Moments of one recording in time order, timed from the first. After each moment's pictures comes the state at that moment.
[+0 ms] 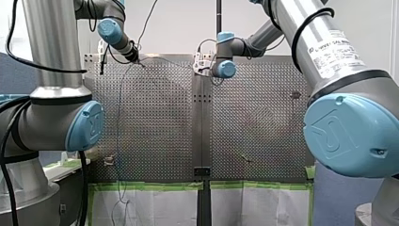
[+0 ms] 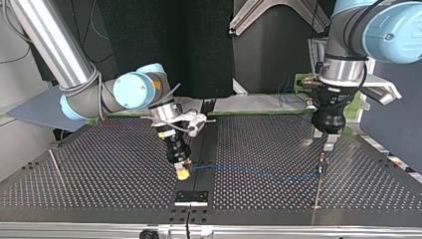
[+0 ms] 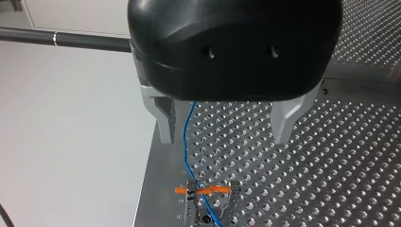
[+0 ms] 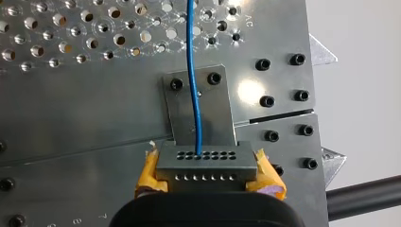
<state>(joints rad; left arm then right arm) 0.03 -1.35 -1.77 -3.21 -1.52 -1.60 2.22 -1.03 1.15 -0.32 1.50 1.70</state>
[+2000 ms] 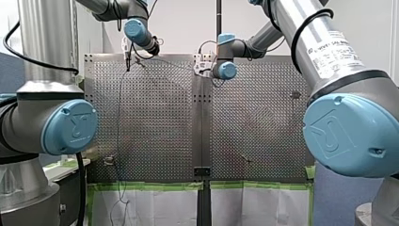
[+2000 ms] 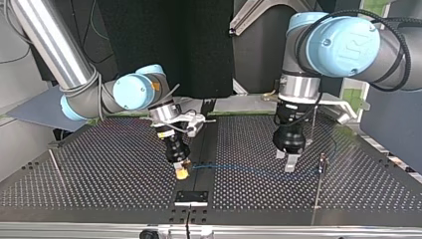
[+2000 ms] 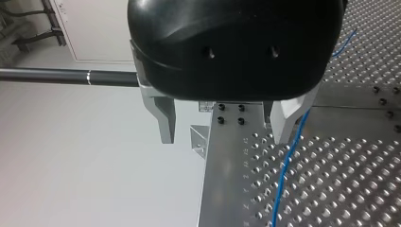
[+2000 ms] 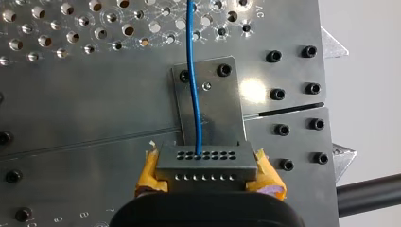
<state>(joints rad) -0.24 -1.50 -1.60 -3.11 -1.73 -1.66 2.21 -1.02 1.15 -0.32 1.50 1.69</state>
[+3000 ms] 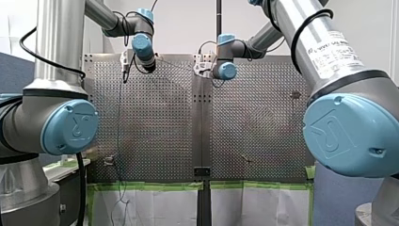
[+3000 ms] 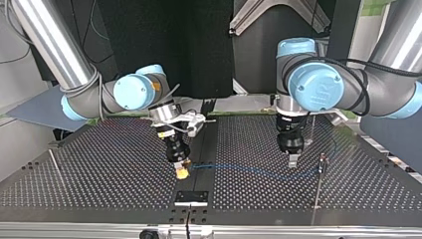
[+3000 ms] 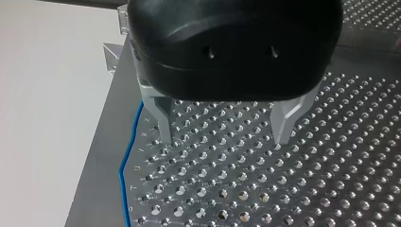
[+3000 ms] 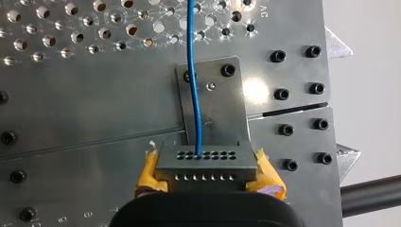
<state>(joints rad) -0.21 -1.64 -1.57 -3.16 -1.86 -1.62 2.21 -1.02 1.15 -0.31 1.50 1.69</state>
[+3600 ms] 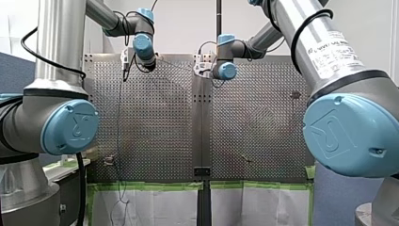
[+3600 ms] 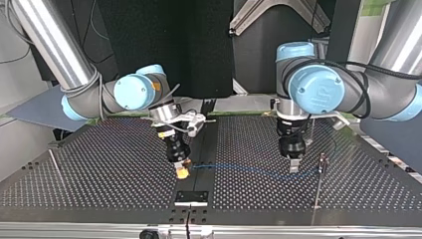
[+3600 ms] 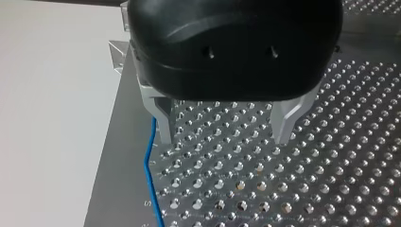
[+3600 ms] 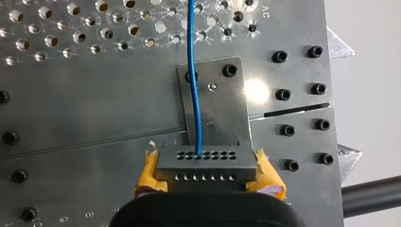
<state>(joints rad) -0.21 -1.65 -1.55 -3.14 -1.88 -1.58 2.21 -1.02 1.15 -0.31 1.50 1.69</state>
